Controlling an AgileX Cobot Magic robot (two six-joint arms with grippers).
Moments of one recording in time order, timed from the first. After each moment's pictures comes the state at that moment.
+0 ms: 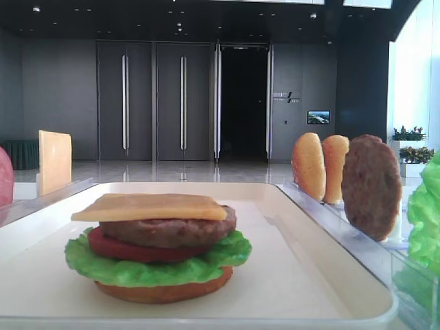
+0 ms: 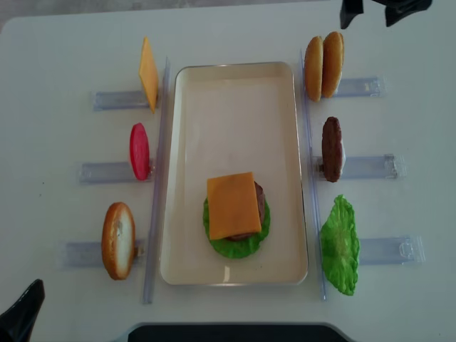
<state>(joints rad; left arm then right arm) 0.09 -0.02 -0.48 -0.15 1.13 0.27 0.38 1.74 -1.69 -0.02 1.22 0.27</state>
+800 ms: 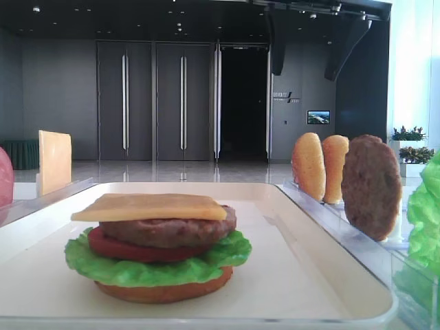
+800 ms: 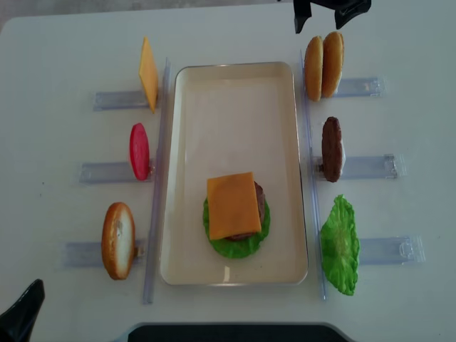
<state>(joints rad) 0.09 -0.02 -0.48 -0.15 1.13 0.27 0.44 1.96 -1.87 0.00 1.22 0.28</state>
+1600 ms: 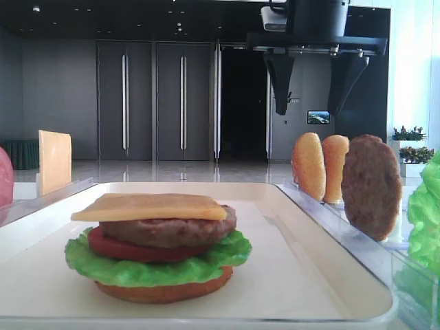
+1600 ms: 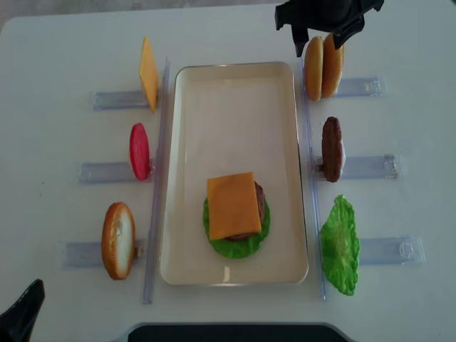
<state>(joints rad) 0.09 -0.02 -0.48 -0.15 1.13 0.27 0.44 2.06 -1.87 -0.03 1.22 0.27</state>
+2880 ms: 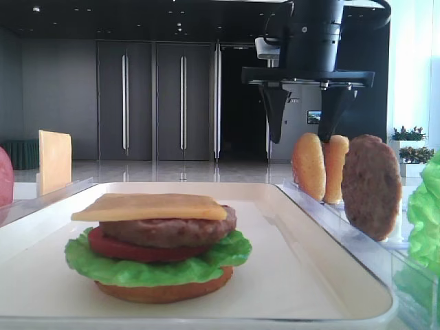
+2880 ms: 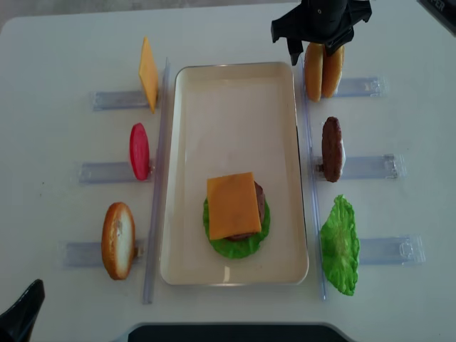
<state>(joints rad) 0.09 -0.02 -0.48 -0.15 1.13 0.27 0.43 2.14 -1.88 -0.03 1.13 0.24</state>
